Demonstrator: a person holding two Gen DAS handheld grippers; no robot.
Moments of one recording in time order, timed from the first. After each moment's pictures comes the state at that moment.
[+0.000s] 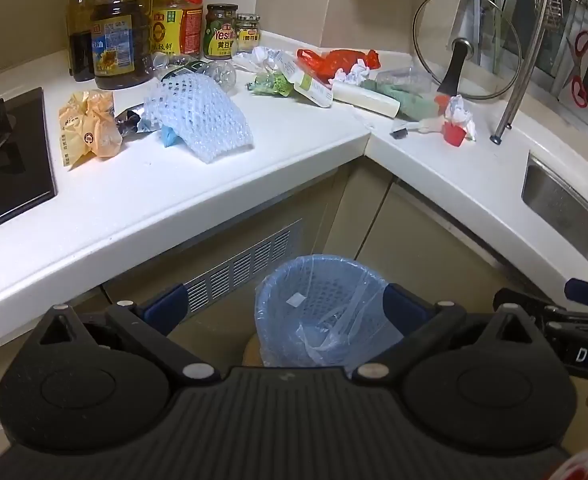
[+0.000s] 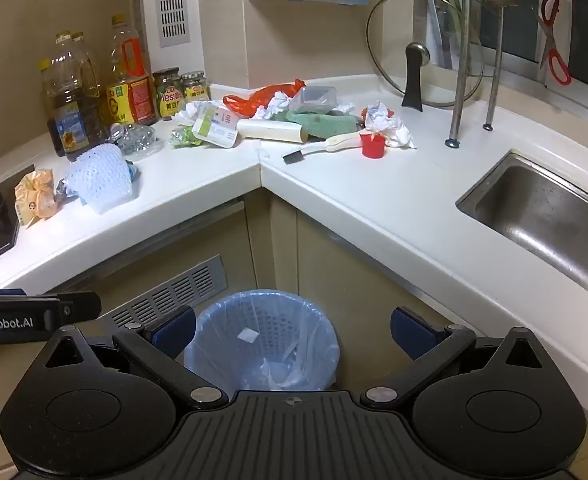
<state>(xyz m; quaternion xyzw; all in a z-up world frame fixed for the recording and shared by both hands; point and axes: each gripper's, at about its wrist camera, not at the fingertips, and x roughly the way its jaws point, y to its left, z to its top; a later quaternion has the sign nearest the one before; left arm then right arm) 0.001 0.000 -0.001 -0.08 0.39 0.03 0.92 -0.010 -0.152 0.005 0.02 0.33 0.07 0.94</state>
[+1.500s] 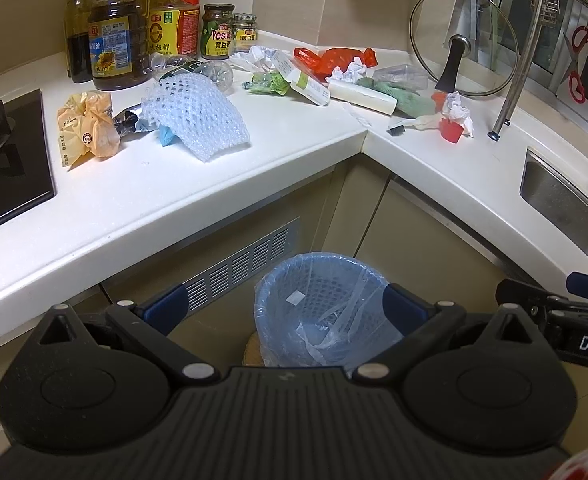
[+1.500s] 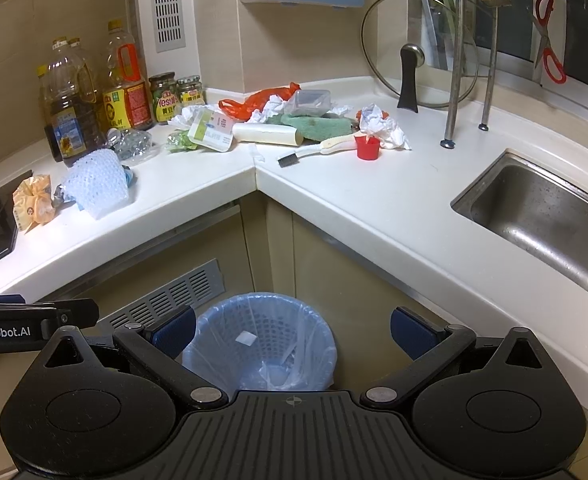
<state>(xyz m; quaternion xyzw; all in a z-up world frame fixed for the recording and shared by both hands) -0.003 -0.002 0.000 -0.07 0.37 0.02 0.93 -0.011 -0.156 0.007 0.02 0.33 0.07 0.94</state>
